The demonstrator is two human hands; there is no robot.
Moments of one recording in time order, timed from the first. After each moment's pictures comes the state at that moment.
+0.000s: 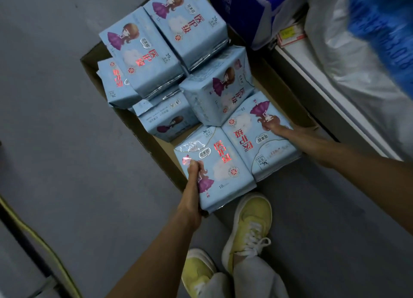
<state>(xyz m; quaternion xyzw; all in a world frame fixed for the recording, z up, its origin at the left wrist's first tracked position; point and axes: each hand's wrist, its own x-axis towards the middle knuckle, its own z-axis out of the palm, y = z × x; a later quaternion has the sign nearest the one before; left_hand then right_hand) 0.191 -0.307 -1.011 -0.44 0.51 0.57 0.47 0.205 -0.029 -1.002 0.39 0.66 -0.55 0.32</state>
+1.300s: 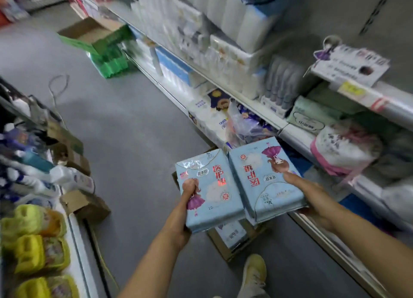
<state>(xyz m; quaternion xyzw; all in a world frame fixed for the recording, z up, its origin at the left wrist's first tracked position) 0.150 -0.390 -0.499 -0.21 0.50 0.73 0.41 0.244 -0.108 -0.493 0.40 0.57 -0.72 0.07</state>
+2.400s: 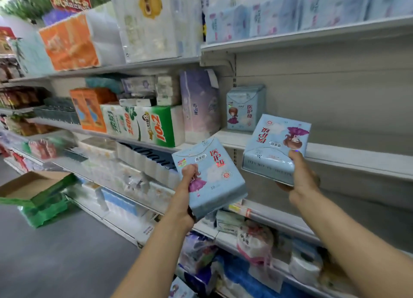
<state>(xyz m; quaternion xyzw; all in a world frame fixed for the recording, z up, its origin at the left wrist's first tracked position) 0.167 -0.215 -0.122 0.07 0.45 0.77 0.46 0.318 -0.037 -0.102 0.40 0.34 -0.69 -0.50</state>
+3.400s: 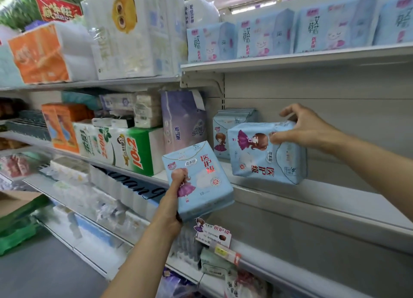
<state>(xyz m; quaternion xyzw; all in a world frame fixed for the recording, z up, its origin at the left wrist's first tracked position) 0.095 -0.095 -0.105 0.13 0.46 0.79 0.40 0.297 0.120 0.044 0.30 0.86 -0.27 -0.32</state>
